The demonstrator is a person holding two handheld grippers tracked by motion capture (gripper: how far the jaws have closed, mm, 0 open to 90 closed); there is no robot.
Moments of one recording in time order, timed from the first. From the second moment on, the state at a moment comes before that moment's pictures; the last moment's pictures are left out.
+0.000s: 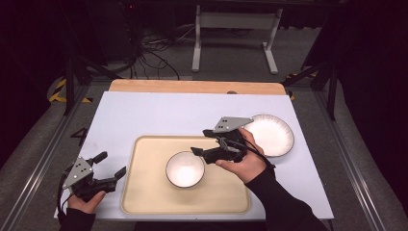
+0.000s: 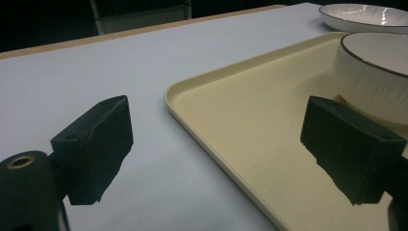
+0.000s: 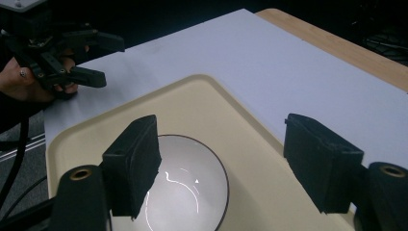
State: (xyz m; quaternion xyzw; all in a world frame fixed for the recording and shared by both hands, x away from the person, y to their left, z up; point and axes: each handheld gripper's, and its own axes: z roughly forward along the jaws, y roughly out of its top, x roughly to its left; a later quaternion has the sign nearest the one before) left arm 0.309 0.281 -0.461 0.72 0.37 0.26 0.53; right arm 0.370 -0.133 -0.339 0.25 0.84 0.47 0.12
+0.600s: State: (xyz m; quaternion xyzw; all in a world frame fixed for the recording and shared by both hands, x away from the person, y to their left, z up) left arm 0.309 0.281 -0.461 0.72 0.36 0.25 0.53; right arm 0.354 -0.190 -0.341 0.25 0.81 0.52 0.14
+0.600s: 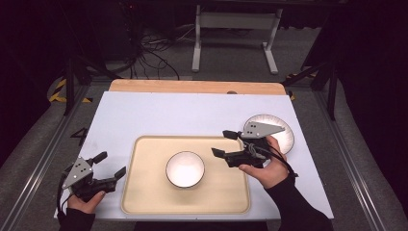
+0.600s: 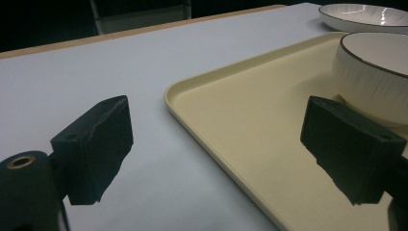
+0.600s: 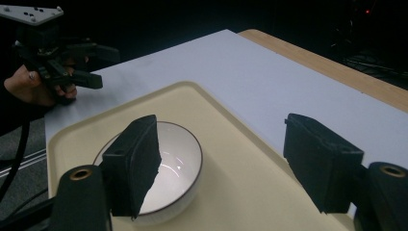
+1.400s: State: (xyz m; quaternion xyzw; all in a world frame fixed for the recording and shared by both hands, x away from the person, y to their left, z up) left arm 0.309 0.281 -0.461 0.72 0.37 0.26 0.53; right arm 0.339 -0.266 -0.354 0.29 0.77 0.54 0.18
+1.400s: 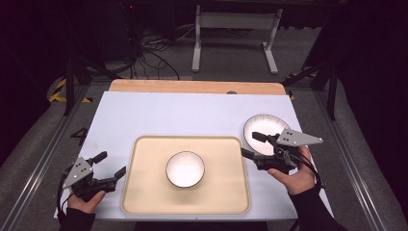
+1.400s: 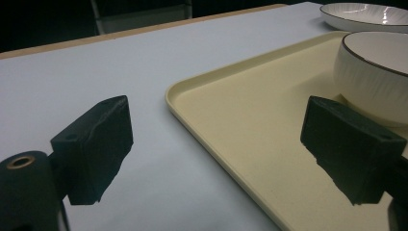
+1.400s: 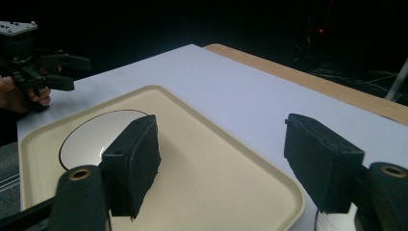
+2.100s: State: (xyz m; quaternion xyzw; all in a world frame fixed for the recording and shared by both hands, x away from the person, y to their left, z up) left arm 0.309 0.281 -0.461 0.72 0.36 0.26 0.53; right arm 0.340 -0.303 -0.408 0.36 0.77 0.49 0.20
